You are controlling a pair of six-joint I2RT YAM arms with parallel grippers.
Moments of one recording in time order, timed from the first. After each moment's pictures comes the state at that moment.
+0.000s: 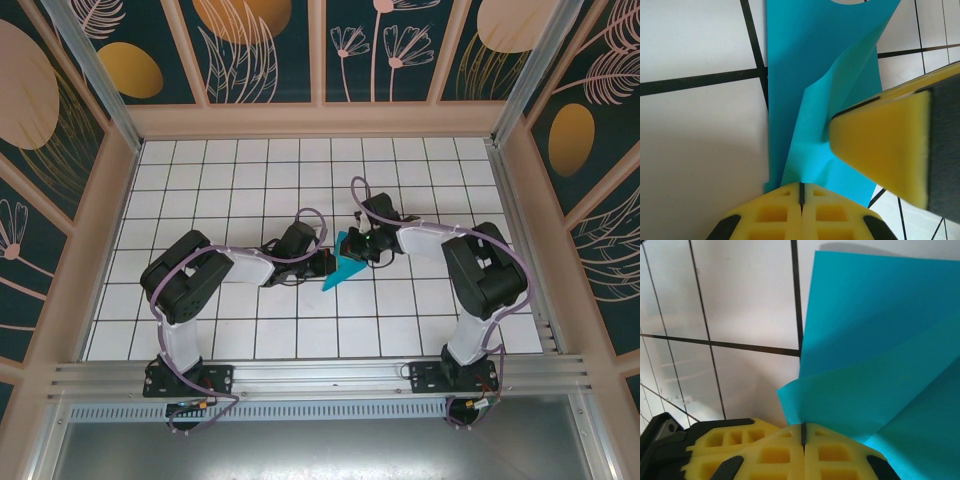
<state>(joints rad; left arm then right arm) -0.75 1.90 0.84 0.29 0.32 -0.79 0.51 1.78 0.95 -0.21 -0.47 0.69</state>
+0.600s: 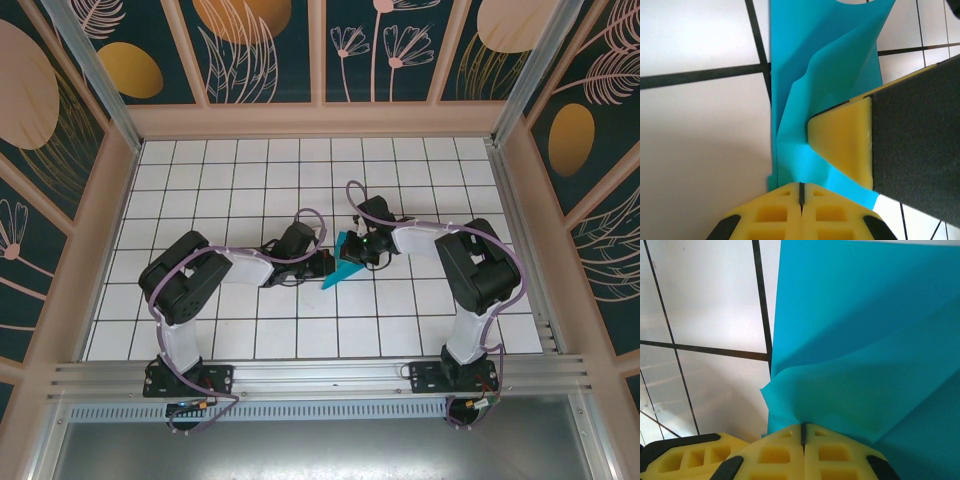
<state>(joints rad) -0.75 1.88 0.83 0.27 0.31 -0.79 0.52 1.82 0.96 -0.23 -0.42 0.68</state>
